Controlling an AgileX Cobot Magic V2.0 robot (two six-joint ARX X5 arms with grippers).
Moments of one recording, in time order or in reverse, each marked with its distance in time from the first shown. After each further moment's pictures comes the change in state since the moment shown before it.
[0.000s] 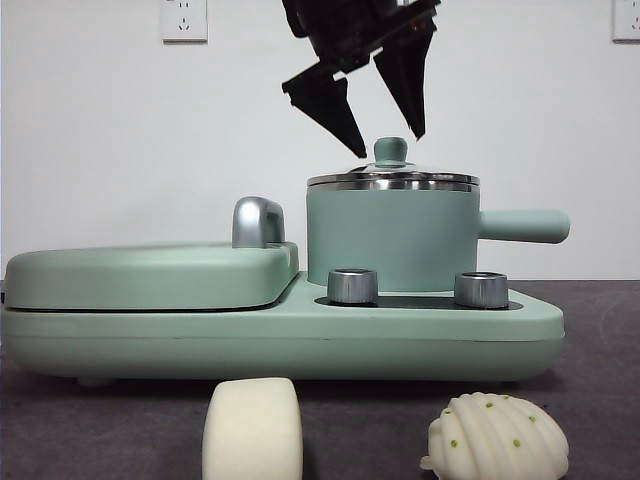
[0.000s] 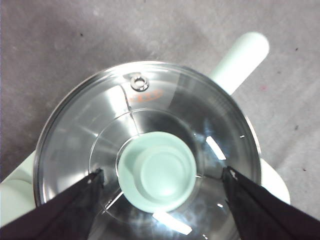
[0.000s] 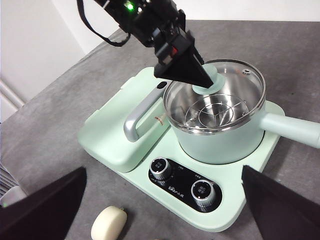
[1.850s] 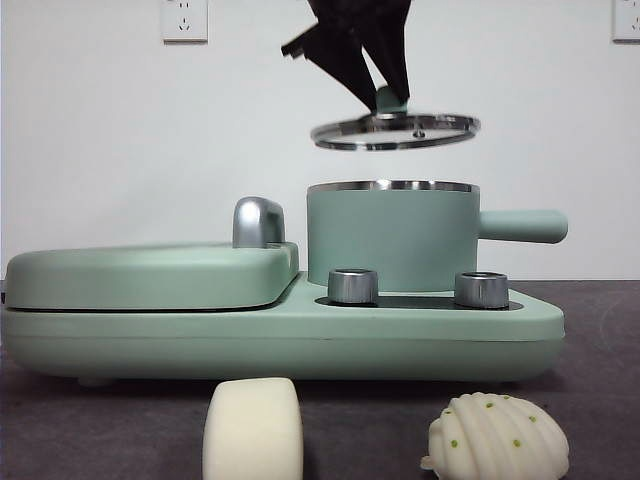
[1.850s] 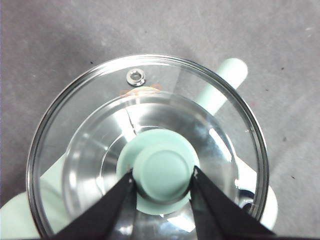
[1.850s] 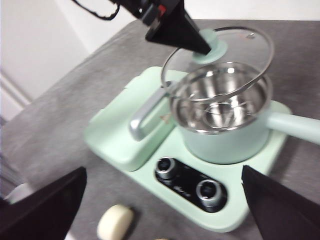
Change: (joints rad) left arm 0.002 0.029 0.217 -0.115 -0.003 0.018; right arm 0.000 0.000 0.000 -0.003 -0.026 0.000
